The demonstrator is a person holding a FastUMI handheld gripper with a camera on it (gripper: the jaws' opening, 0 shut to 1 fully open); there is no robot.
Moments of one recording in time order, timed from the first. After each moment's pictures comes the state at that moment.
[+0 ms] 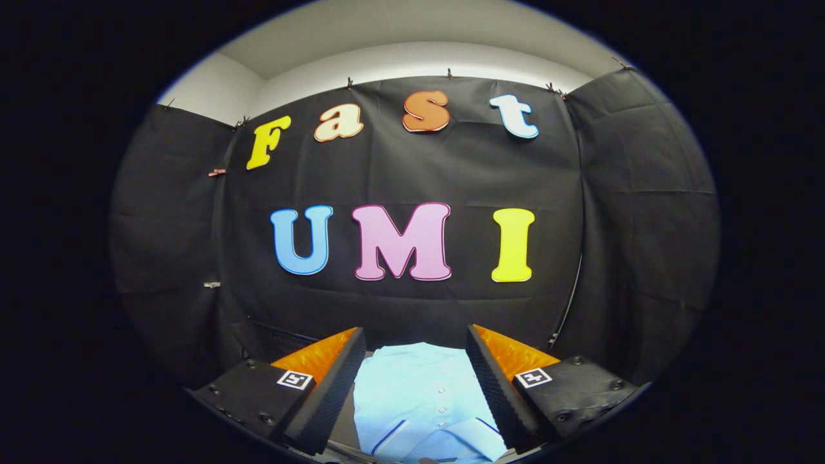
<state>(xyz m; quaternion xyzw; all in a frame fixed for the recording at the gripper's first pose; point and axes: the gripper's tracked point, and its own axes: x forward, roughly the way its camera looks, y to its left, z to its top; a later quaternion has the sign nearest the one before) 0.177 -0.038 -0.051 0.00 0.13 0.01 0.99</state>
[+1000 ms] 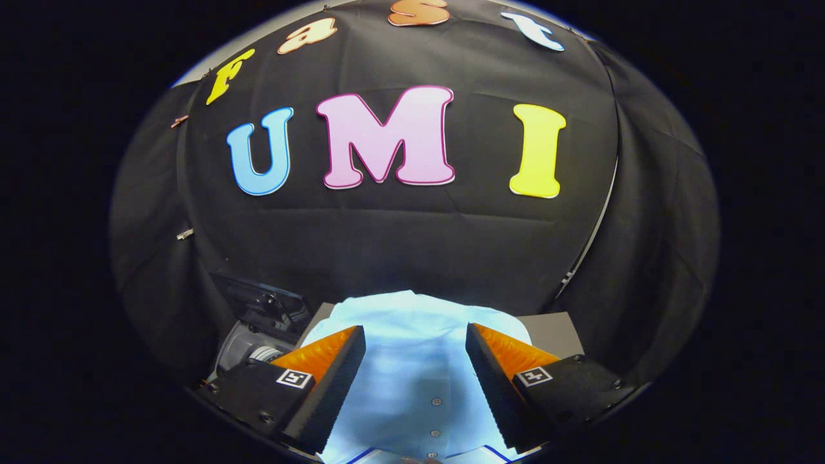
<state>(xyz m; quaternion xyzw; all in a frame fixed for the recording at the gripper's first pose) 0.274 -0.071 -0.219 0.00 0.36 -0.01 0.93</state>
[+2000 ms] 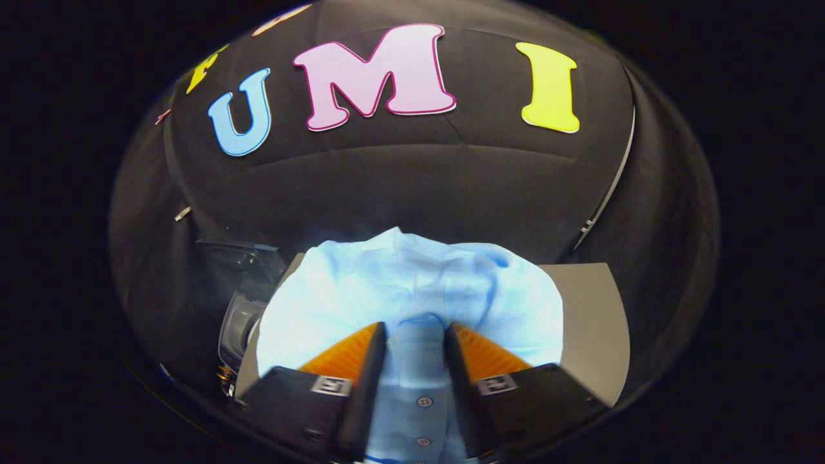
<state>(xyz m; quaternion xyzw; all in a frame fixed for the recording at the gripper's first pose) 0.267 -0.078 -0.286 0.05 0.46 0.01 0.89</state>
